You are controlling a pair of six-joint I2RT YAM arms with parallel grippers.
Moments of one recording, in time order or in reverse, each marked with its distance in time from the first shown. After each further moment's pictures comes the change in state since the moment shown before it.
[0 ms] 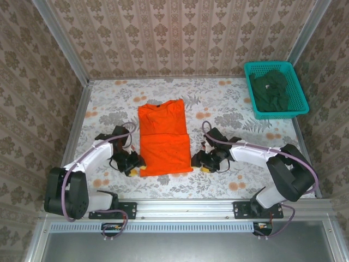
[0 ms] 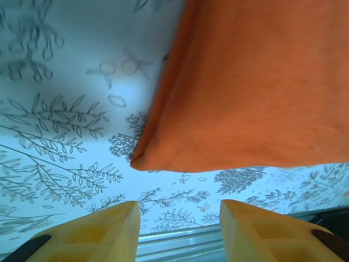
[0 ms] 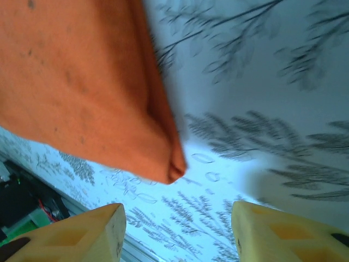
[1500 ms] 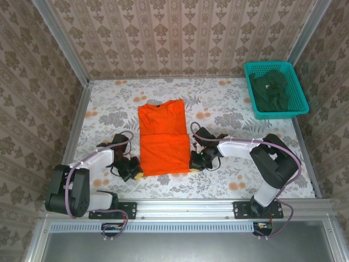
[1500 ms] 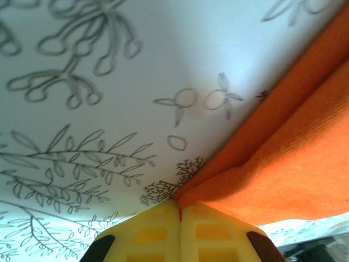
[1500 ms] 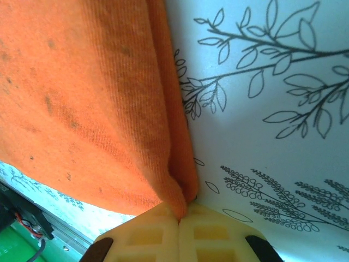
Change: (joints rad) left arm 0.015 0.023 -0.123 0.188 -0.010 -0.118; right arm 0.053 0.183 0.126 -0.032 0.035 -0.007
